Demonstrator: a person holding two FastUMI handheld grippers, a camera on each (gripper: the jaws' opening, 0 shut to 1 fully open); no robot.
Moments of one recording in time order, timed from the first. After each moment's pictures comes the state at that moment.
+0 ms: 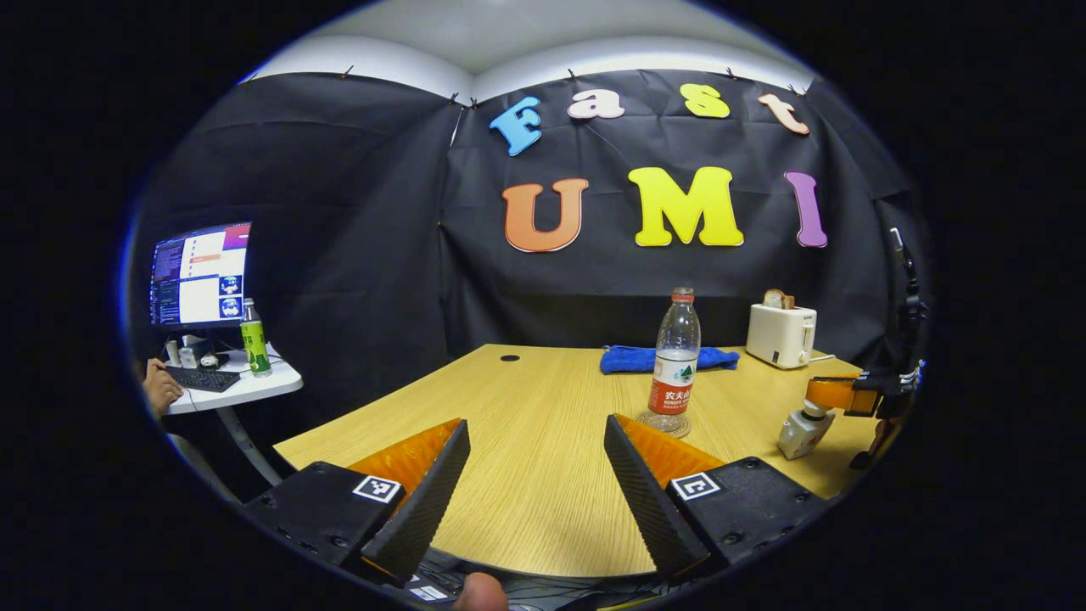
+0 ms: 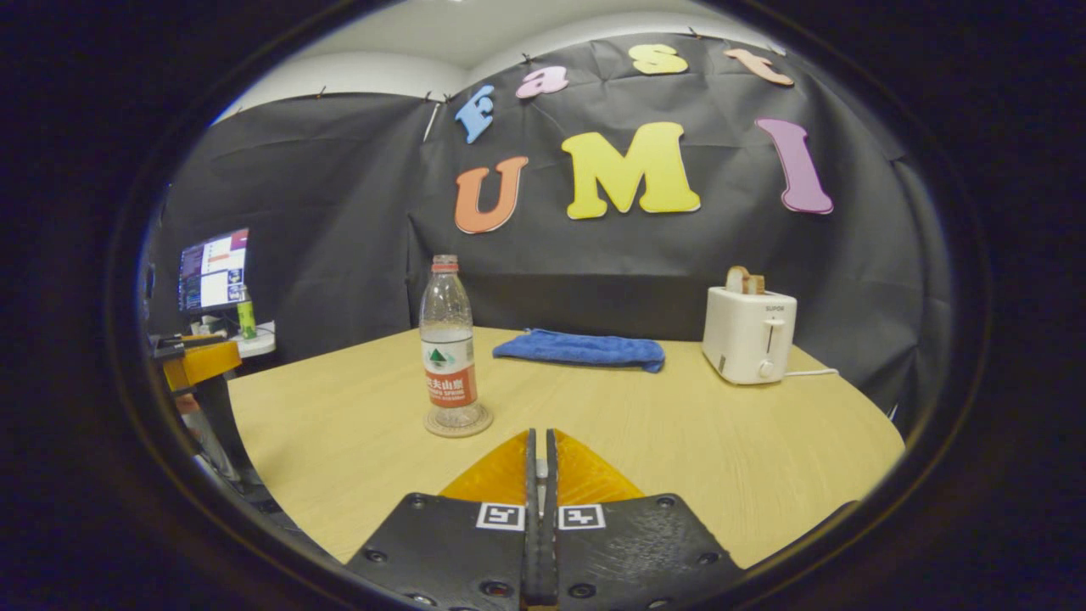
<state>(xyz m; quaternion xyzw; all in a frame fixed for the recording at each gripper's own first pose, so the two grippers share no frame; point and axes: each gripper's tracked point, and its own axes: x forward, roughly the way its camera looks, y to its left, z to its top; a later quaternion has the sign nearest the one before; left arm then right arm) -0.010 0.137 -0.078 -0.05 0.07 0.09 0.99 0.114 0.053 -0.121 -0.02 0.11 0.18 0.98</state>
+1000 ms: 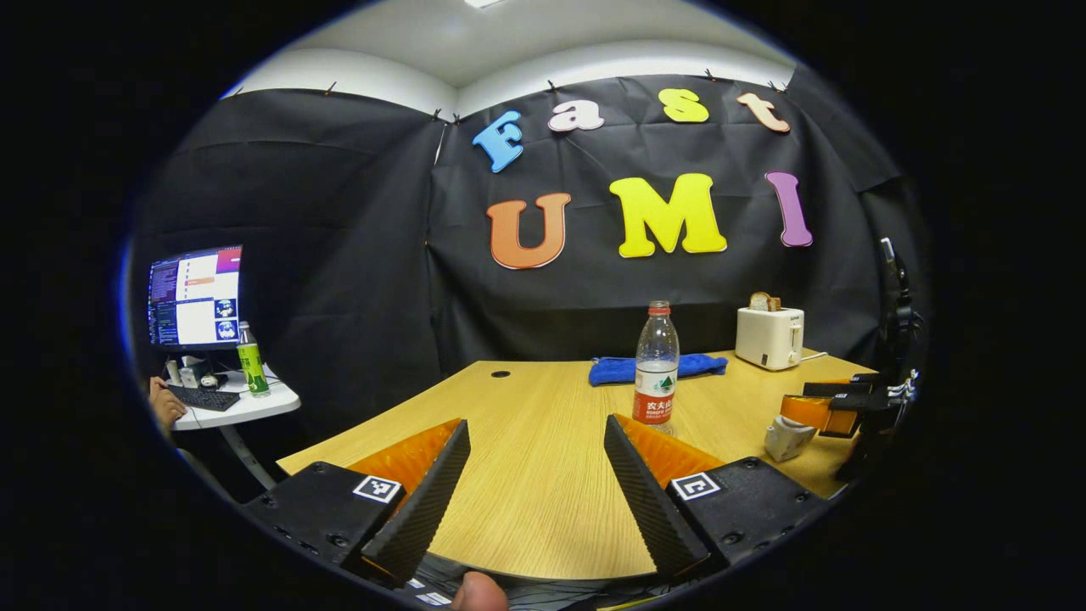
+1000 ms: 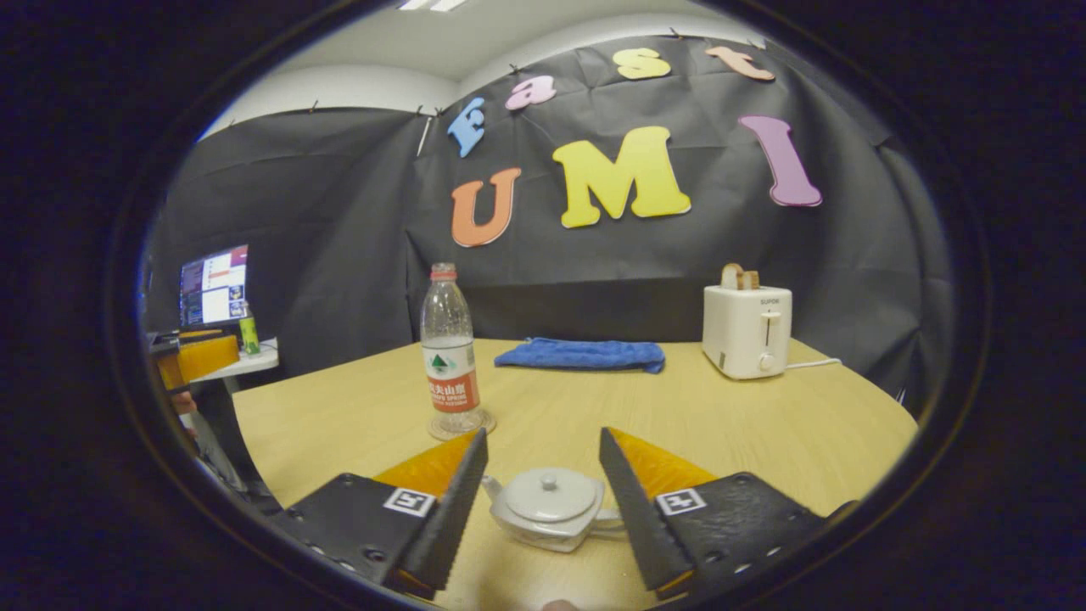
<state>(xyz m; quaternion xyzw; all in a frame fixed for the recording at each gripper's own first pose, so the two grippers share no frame) -0.014 0.107 -0.054 -0.02 0.04 0.07 1.00 0.103 0.047 -0.112 0.02 0.08 0.17 0.98</state>
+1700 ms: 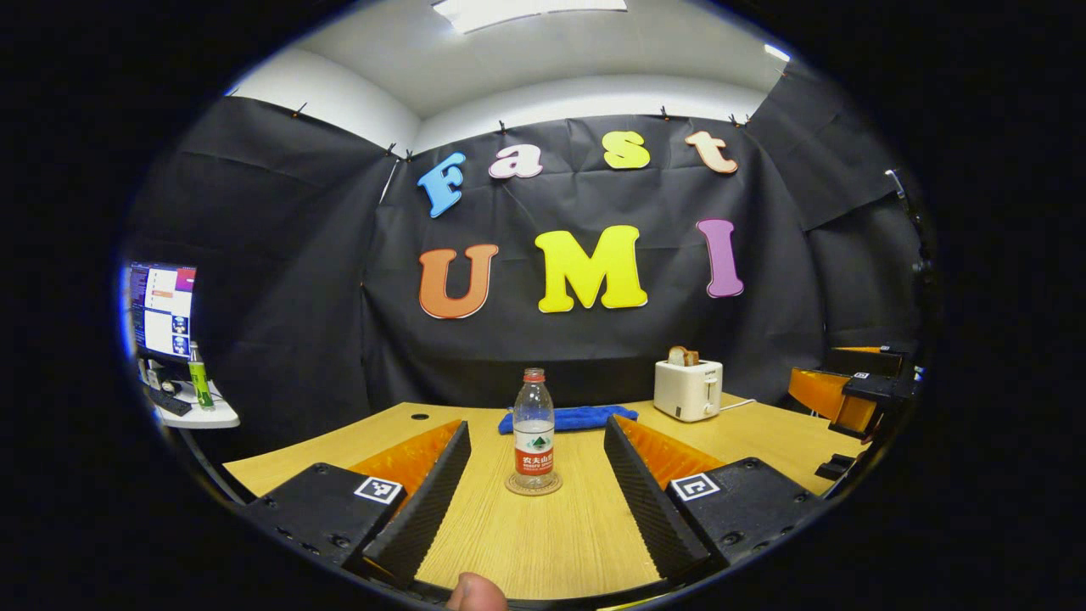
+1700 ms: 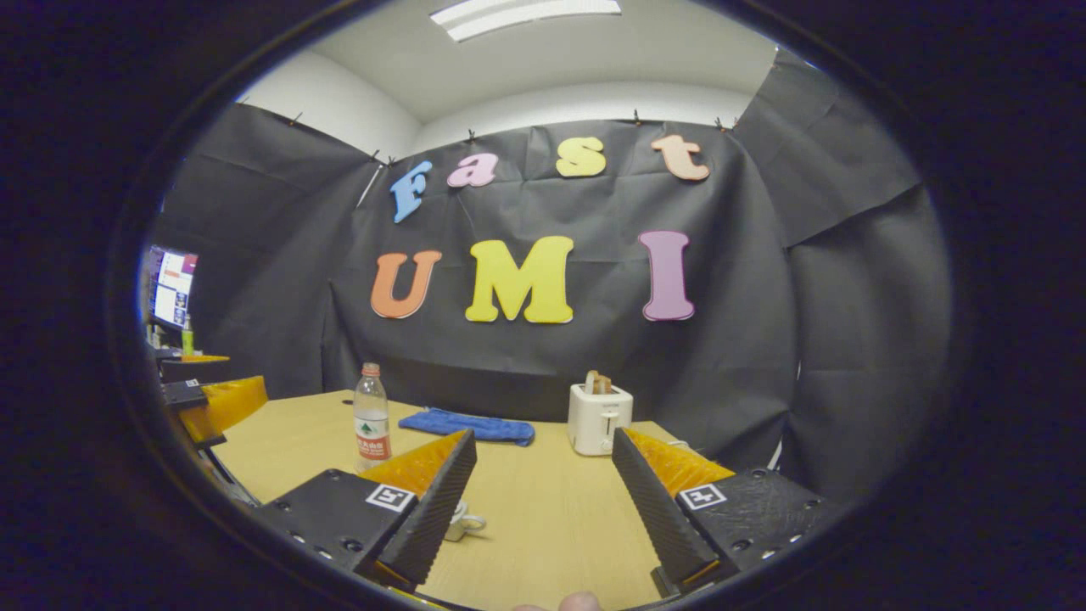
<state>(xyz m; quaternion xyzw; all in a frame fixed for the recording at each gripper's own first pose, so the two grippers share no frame) -0.025 -0.018 0.017 -0.03 -0.05 -0.02 1.00 -0.016 -0.068 0.004 -0.02 -0.05 0.00 1.00</state>
